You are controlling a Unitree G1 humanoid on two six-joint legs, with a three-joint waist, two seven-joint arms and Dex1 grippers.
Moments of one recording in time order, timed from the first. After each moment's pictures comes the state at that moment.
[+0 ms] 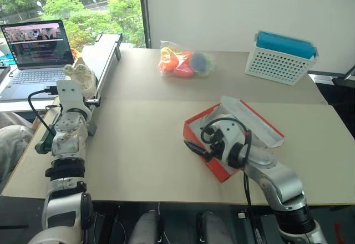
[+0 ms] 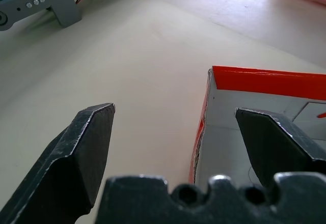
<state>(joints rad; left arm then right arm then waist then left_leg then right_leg) -0.63 0.47 0.30 0.45 -0.12 0.27 -0.06 -0.25 -0.39 0.15 -0.44 0.36 0.73 0.47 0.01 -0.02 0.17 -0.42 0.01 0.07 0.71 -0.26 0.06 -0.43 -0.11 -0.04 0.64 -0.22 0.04</state>
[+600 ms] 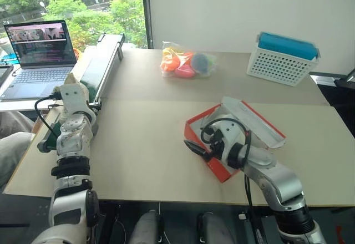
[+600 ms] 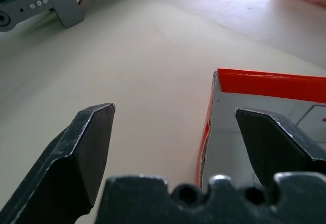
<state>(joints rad) -0.65 0.40 0.33 0.44 -0.16 0.38 -0.03 -0.25 -0.39 0.15 -0.44 0.35 0.73 0.47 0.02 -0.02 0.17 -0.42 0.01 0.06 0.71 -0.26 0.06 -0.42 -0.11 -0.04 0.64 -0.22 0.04</state>
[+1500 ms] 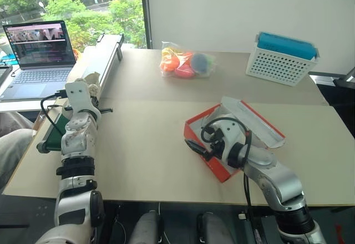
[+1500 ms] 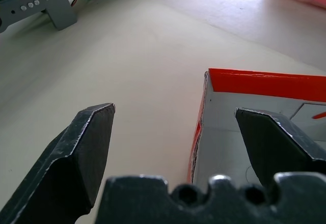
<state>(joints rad) -0.65 0.37 0.35 0.40 -0.16 0.41 -0.03 -0.25 -0.39 0.15 -0.44 0.35 0.73 0.45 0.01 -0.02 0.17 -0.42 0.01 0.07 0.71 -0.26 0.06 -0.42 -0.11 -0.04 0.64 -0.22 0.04</state>
